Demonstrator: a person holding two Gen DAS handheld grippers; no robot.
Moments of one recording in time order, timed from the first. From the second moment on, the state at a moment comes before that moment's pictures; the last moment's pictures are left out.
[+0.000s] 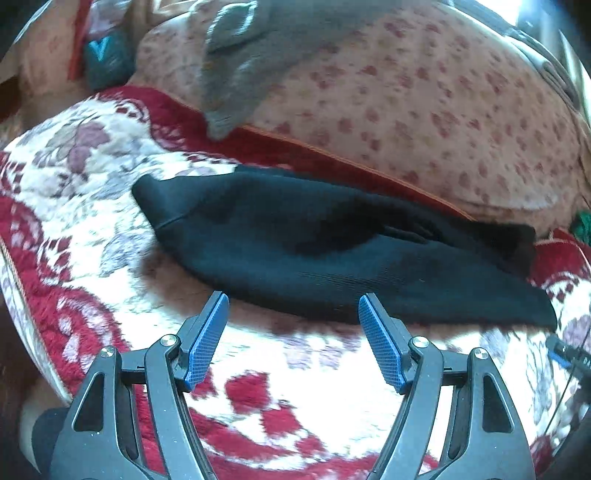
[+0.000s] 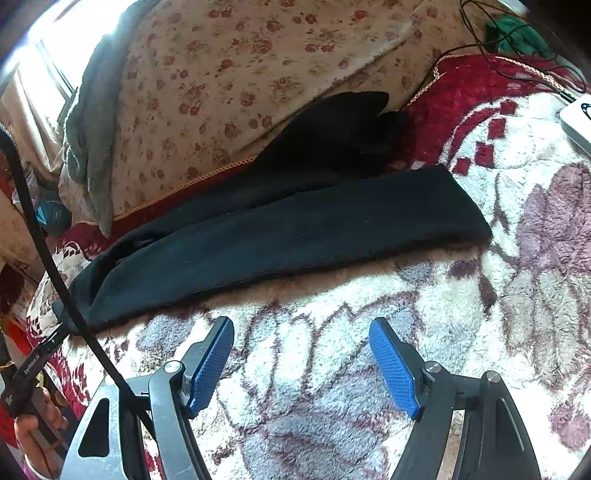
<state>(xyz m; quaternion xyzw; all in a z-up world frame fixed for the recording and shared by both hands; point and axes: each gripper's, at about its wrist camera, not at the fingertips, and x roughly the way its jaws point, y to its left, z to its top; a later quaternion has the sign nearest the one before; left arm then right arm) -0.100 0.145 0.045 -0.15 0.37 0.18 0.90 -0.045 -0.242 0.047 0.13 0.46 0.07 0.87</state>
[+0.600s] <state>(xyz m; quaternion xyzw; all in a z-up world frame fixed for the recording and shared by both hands) -0.101 0.202 0.027 -0.21 0.38 0.24 0.87 -0.013 -0.265 0.029 0.20 0.45 0.10 0.86</state>
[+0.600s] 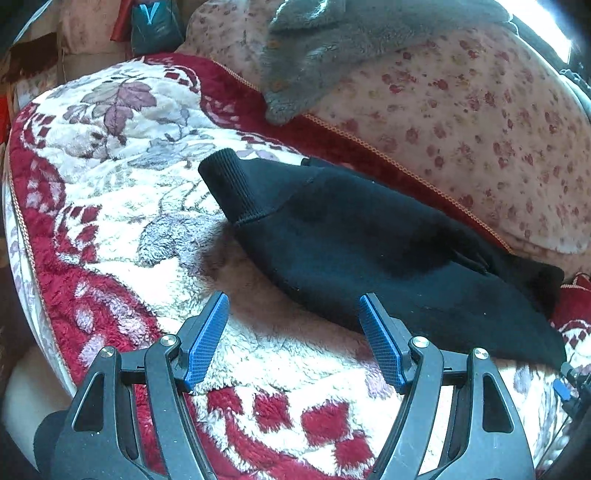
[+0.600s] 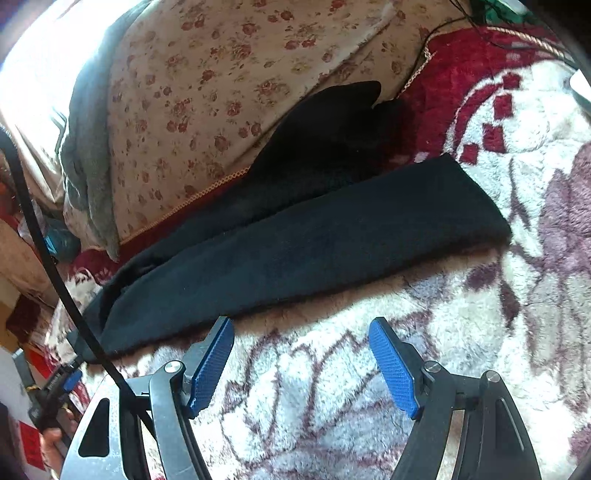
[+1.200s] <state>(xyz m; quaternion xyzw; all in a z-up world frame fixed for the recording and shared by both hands) -0.066 0.201 0.013 -0.21 0.39 0.23 0.87 0.022 -0.300 0.011 0.30 0.42 0.11 0.85</state>
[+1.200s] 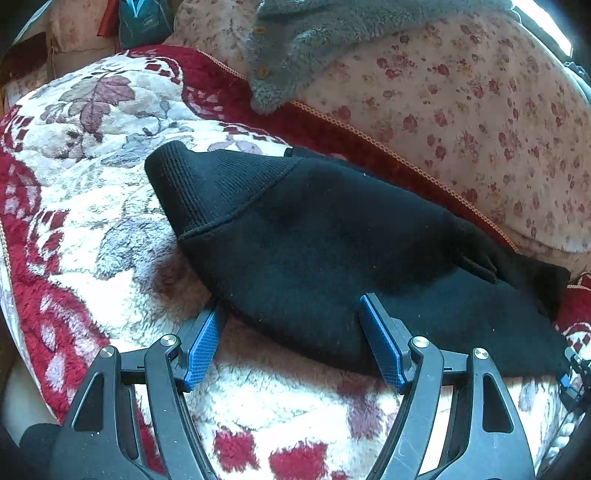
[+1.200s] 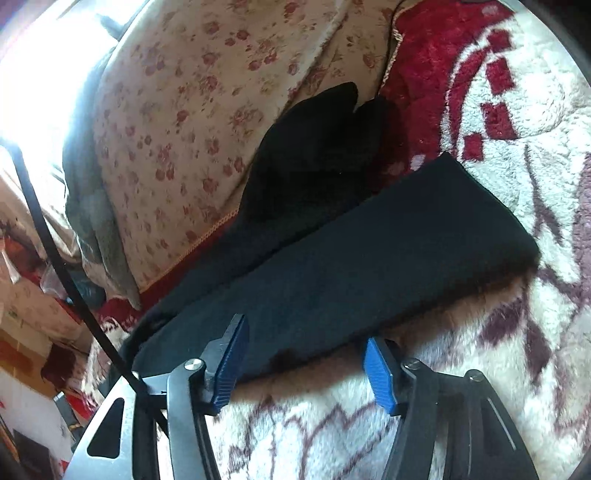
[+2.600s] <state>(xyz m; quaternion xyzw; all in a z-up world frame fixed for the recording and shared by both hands) -0.106 0.205 0.052 -0.20 0.38 0.12 0.89 -0.064 -0.320 0.068 0.28 0.37 0.15 0.87</state>
